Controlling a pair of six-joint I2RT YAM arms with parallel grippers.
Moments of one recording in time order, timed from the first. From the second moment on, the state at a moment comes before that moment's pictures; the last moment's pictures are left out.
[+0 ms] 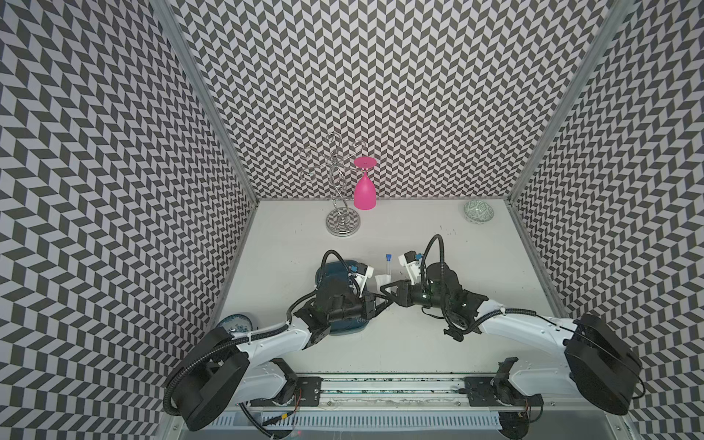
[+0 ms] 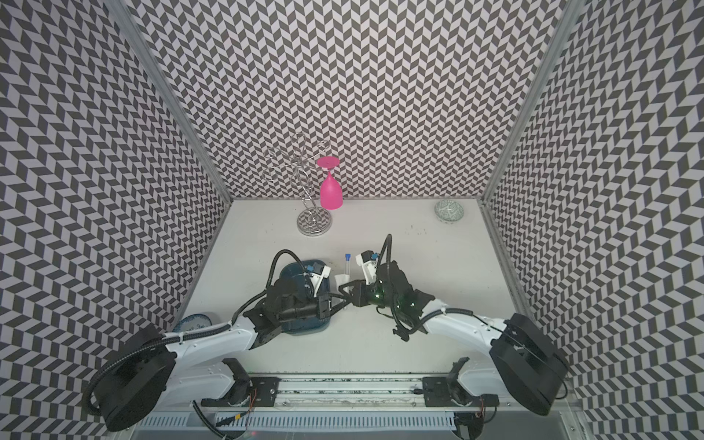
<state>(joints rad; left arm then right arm) -0.74 1.22 0.39 0.53 0.50 -0.80 0.80 1.32 0.63 0.28 -0.37 0.76</state>
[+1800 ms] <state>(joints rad) -0.63 1.34 0.64 0.47 0.55 -0.67 0.79 1.30 0.68 0.13 -0.40 0.65</state>
